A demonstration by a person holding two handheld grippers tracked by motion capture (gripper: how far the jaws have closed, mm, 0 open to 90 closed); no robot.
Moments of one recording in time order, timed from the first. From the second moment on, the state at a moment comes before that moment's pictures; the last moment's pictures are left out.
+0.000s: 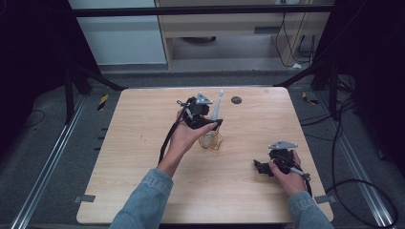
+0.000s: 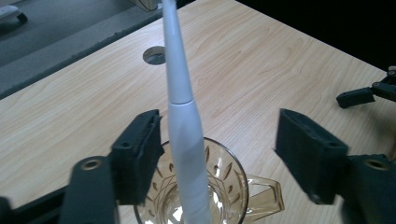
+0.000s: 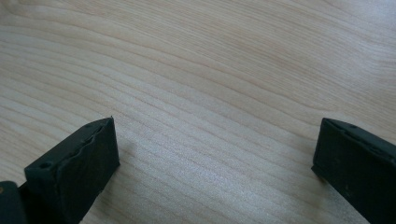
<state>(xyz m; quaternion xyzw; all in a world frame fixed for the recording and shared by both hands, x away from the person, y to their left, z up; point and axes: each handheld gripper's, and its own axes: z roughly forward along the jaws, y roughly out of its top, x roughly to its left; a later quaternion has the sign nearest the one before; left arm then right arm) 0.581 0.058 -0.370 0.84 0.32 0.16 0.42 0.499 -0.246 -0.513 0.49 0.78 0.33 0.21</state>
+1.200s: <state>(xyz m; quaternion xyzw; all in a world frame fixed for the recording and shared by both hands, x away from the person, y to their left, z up) 0.566 0.081 -0.373 0.85 0.30 0.18 0.39 0.499 -0.246 -0.513 0.49 0.78 0.33 0.21</state>
